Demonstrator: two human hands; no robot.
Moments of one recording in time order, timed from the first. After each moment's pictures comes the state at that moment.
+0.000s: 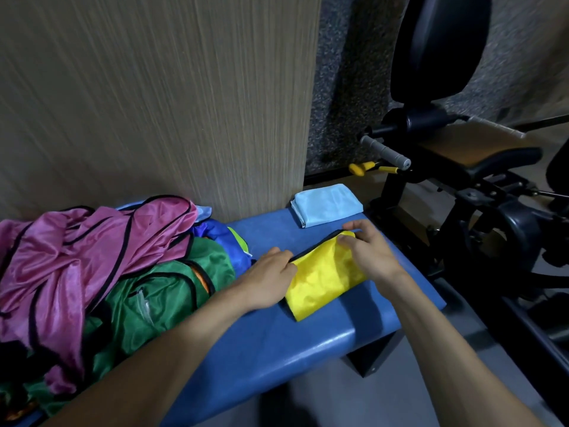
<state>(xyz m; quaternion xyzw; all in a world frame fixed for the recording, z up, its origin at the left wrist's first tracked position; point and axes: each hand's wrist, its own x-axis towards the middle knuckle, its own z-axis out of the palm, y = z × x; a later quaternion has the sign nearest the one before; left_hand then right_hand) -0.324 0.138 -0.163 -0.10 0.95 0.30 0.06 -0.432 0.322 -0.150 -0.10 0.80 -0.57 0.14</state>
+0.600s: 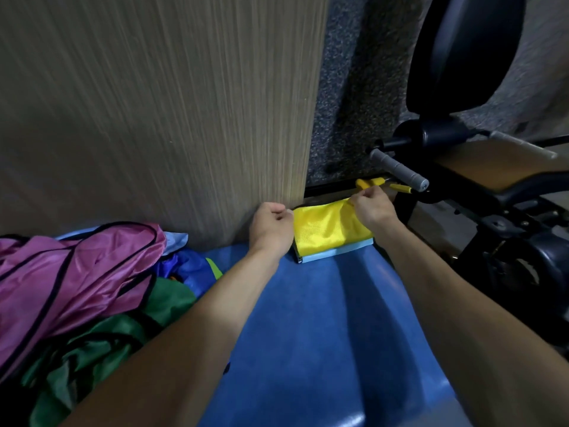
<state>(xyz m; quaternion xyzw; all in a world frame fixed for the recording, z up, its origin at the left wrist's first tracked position) -0.489 0.110 -0.161 -0.31 0.71 0.58 -0.25 -0.622 0.255 -0.142 -0.06 0.86 -0.51 0.06</state>
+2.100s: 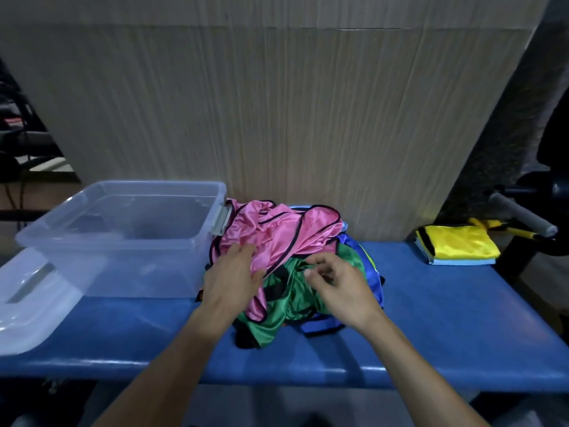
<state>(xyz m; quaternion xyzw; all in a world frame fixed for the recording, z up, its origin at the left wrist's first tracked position) -0.077 -0.011 -0.120 -0.38 0.90 0.09 -0.19 -0.227 0.147 -0.122 -0.44 0.76 -0.45 0.13</state>
